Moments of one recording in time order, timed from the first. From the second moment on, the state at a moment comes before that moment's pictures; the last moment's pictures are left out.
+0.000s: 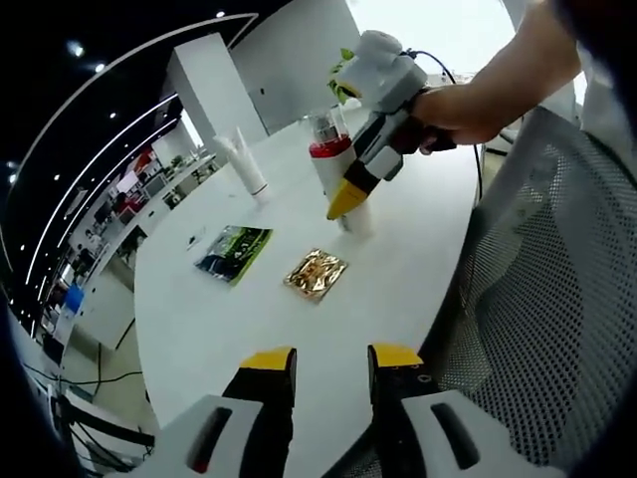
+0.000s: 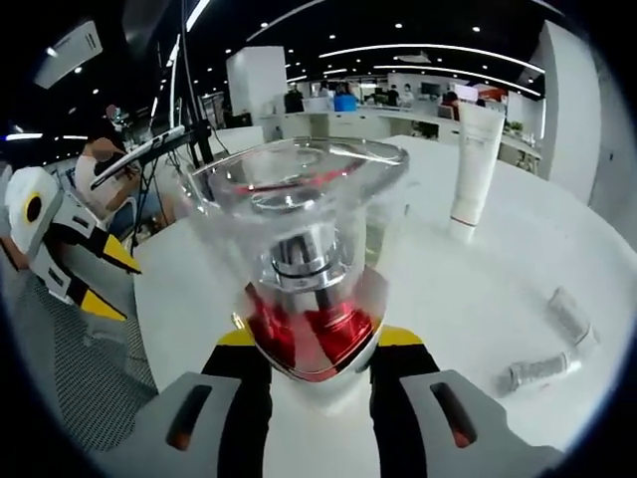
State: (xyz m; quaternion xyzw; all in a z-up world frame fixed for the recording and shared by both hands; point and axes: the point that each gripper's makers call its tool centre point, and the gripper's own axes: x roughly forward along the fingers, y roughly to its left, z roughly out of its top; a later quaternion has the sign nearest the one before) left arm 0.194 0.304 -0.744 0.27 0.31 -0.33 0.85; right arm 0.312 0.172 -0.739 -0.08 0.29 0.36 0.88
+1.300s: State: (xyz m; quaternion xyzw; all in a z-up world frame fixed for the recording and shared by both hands) left arm 0.196 0.311 -0.747 0.28 0.32 -0.32 0.85; right arm 0.439 0.127 -0.649 -0.08 0.22 0.34 0.91
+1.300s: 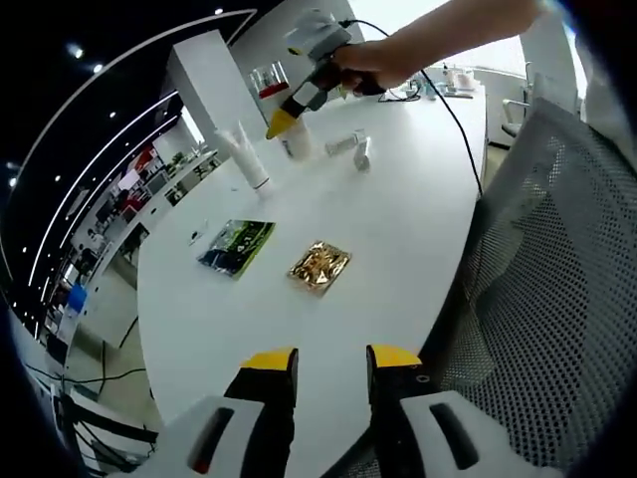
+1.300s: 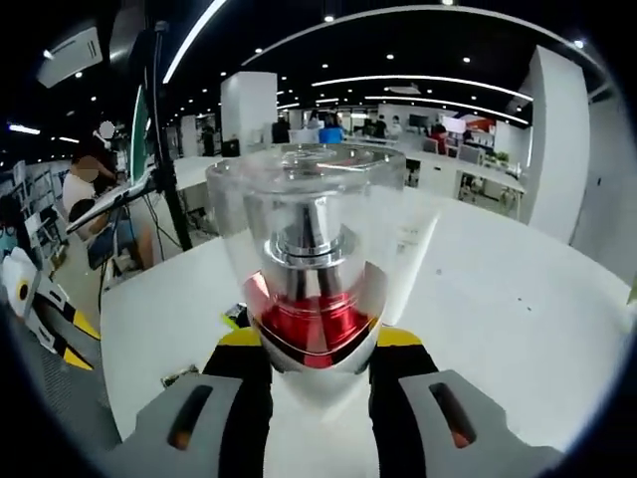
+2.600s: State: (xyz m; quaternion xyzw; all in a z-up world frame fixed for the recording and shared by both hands) left arm 0.192 0.315 -0.755 0.29 0.34 -0.32 0.84; right arm 0.537 0.078 -0.693 -0.08 0.24 0.30 0.92
